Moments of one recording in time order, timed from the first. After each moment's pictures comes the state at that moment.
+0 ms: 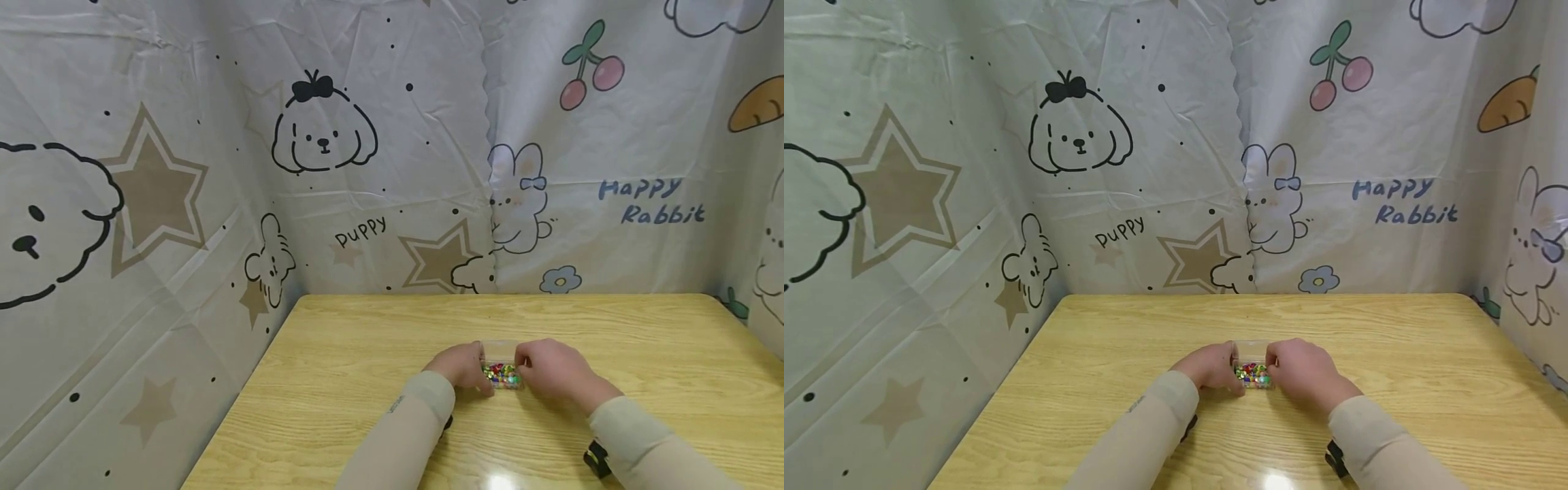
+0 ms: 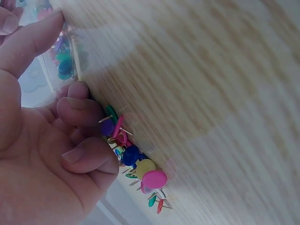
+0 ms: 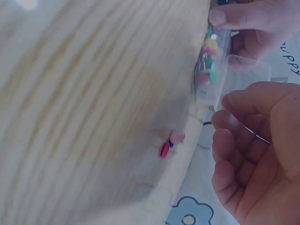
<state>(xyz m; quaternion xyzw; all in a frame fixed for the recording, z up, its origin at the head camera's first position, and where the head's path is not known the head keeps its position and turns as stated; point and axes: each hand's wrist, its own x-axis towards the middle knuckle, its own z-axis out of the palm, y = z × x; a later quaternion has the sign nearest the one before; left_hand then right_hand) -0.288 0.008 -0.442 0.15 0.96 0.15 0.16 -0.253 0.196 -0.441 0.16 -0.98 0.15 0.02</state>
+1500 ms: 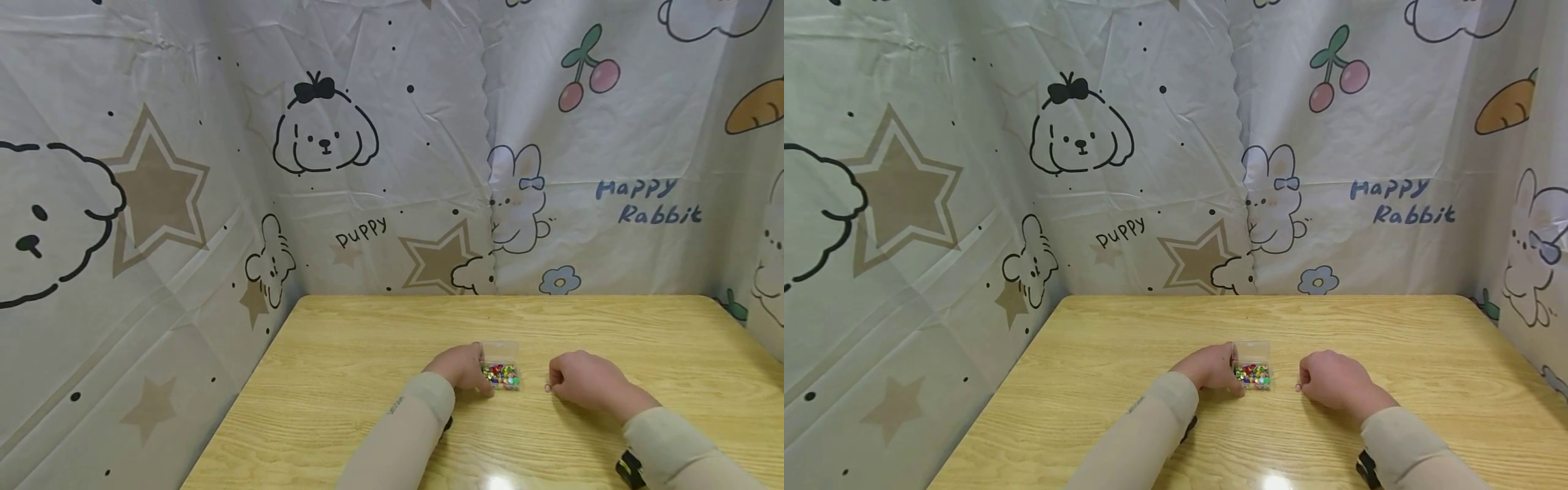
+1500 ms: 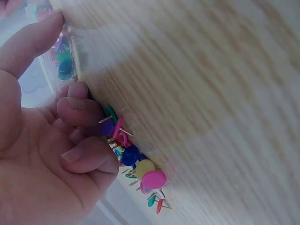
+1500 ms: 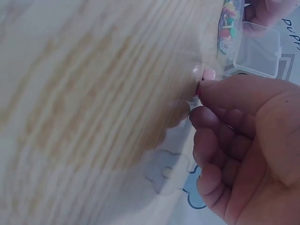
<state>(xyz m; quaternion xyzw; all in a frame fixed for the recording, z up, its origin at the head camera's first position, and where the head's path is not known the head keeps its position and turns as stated) -0.285 0.006 -0.443 0.14 0.96 0.15 0.17 -0.230 0.236 -0.446 0.14 -0.98 0.13 -0.03</state>
